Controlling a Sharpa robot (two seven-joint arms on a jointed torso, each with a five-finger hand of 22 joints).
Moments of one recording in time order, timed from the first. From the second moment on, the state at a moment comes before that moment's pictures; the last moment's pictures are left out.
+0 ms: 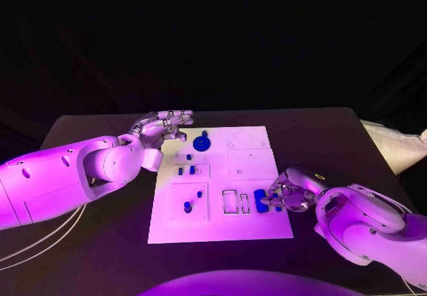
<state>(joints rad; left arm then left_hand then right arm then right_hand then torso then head) 1.18 -0.90 -0.05 1.54 0.14 -0.20 0.31 1.40 -0.13 0.39 0.02 0.10 1.03 0.17 0.12 0.07 1.13 0.09 0.26 0.14 1.26 0.01 1.06 0.64 0.17 1.18 0.11 0.67 0.82 0.76 -1.08 0.20 1.99 -1.57 -0.31 -0.59 1.26 -0.08 -0.11 0.29 0.32 1.10 0.09 0.16 0.13 1.35 0.01 0.85 0.89 1.46 -0.05 1.34 1.24 0.05 1.46 0.05 1.46 1.31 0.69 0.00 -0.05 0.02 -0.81</state>
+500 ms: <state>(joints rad) 1.18 -0.90 -0.05 1.54 0.14 -0.20 0.30 1.40 -0.13 0.39 0.02 0.10 1.03 0.17 0.12 0.07 1.13 0.09 0.26 0.14 1.26 0.01 1.06 0.64 0.17 1.18 0.11 0.67 0.82 0.74 -1.04 0.20 1.95 -1.60 -0.25 -0.59 1.26 -0.07 -0.13 0.29 0.32 1.10 0.09 0.18 0.14 1.35 0.01 0.90 0.96 1.46 -0.05 1.36 1.27 0.05 1.46 0.05 1.47 1.31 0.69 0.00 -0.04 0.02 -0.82</state>
